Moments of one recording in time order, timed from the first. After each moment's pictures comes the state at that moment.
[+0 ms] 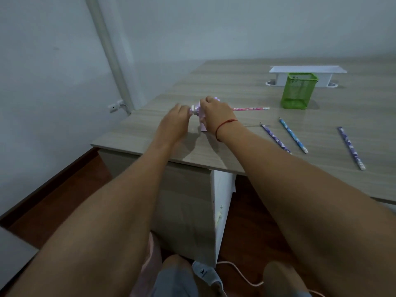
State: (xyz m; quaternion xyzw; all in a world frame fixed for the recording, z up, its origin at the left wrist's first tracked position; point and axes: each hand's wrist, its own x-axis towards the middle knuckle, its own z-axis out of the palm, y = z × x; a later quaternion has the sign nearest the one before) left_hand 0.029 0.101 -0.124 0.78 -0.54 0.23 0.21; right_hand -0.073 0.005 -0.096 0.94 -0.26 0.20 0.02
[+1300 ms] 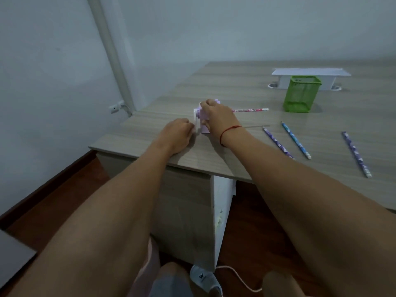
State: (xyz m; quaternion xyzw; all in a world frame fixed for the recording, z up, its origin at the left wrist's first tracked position) left_hand 0.040 0.095 -0.136 0.78 -0.59 0.16 0.15; right_hand -0.074 -0.006 -0.098 0.95 -0.24 0.20 0.01
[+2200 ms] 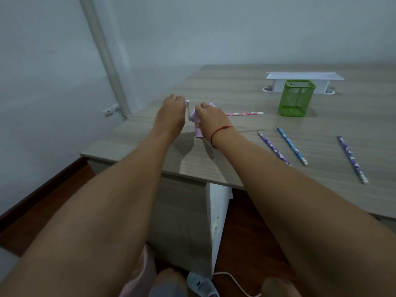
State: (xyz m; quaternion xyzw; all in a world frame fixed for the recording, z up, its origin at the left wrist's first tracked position) left_hand 0.054 0.064 -0.102 0.78 -0.51 0.25 0.28; right_hand -0.062 -0.006 -0.095 0.94 -0.25 0.20 0.03
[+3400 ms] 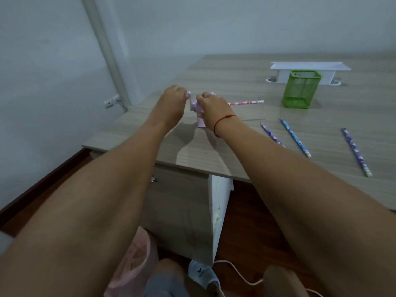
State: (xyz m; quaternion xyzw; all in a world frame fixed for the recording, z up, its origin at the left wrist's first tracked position) left_hand 0.055 0.073 -0.089 0.73 -0.59 0.28 0.22; right_hand -0.056 -0.013 -0.093 0.95 -0.24 0.20 0.03
